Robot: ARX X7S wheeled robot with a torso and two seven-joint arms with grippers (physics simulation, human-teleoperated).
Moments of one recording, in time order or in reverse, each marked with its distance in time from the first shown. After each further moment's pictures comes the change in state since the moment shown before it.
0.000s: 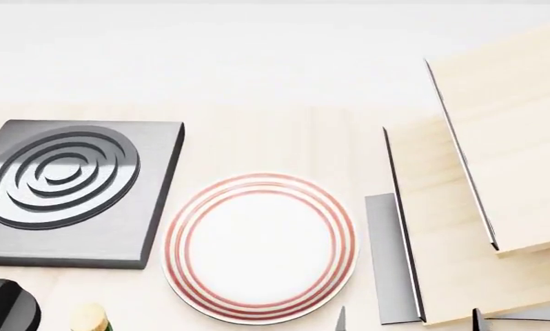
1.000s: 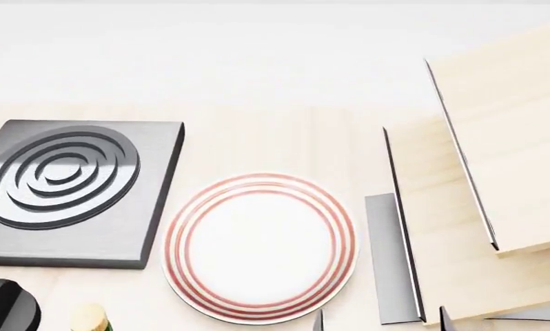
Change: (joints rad) left arm 0.272 -0.546 -0.703 0.057 -0.583 -0.355 -0.342; right arm 0.045 -0.001 -0.061 0.074 -0.026 0.018 0.008
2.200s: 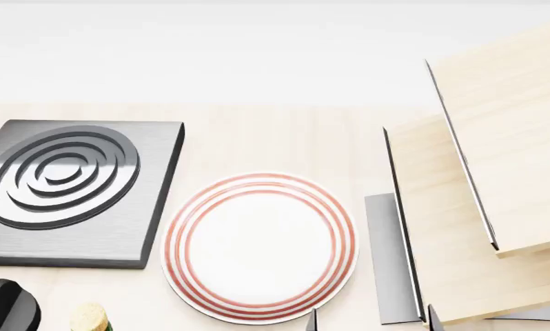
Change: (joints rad) left arm -0.045 0.105 -0.100 -0.162 -0.344 -0.238 0.219; right arm 0.035 0.010 -0.034 0.050 0.006 0.008 0.022
